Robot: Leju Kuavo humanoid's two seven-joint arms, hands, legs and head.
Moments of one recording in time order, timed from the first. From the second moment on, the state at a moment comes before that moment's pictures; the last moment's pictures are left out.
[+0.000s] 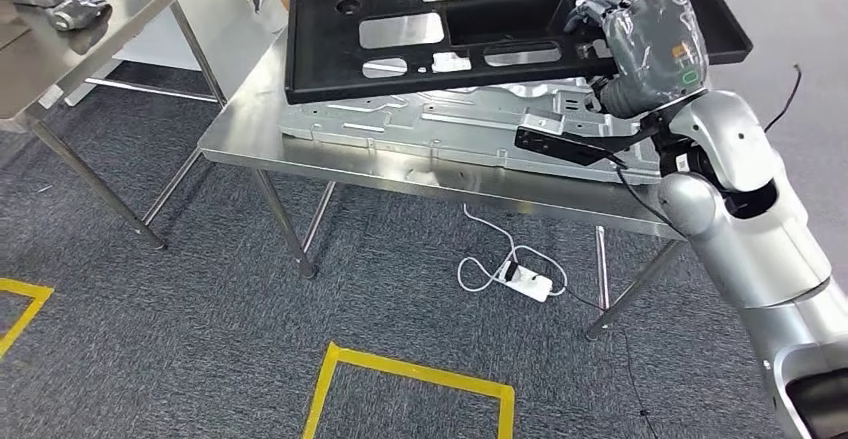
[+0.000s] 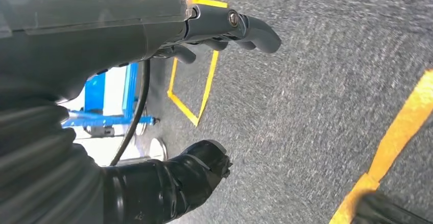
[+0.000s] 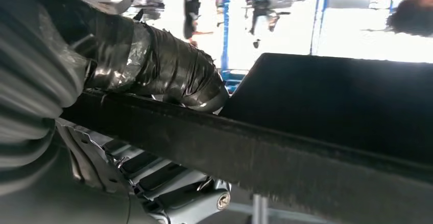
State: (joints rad) left arm -0.01 -0.13 1.42 -0.33 -1.41 -0.30 -0.13; right arm -0.88 -0.47 0.64 -1.46 0.88 -0.09 -0.08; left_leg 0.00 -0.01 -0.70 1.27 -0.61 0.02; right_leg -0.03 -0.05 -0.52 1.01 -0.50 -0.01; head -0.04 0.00
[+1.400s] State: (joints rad) left arm -0.02 -0.18 1.48 -0.43 -1.42 -0.38 -0.15; right arm -0.68 -0.59 0.52 -1.19 0.82 -0.01 0.08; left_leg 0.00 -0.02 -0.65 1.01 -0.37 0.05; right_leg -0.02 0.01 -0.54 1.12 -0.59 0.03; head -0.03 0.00
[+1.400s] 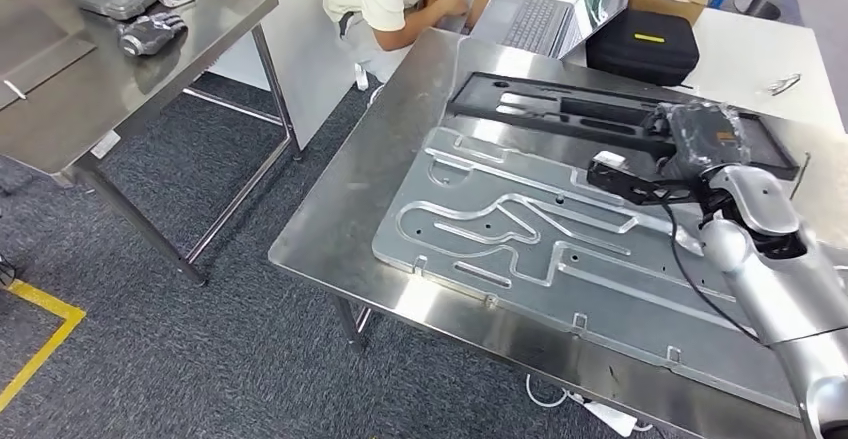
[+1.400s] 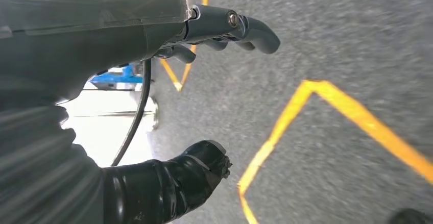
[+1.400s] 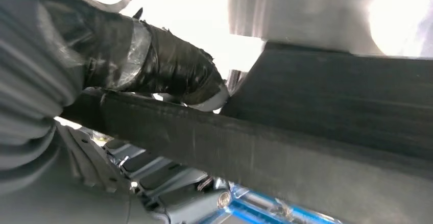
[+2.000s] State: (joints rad) left arm -0.03 -0.18 1.49 -0.40 -1.41 -0.35 -0.16; right arm -0.59 -0.47 0.53 -1.08 0.82 0.03 0.04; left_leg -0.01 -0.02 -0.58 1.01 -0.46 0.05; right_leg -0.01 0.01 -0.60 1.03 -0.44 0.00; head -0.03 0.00
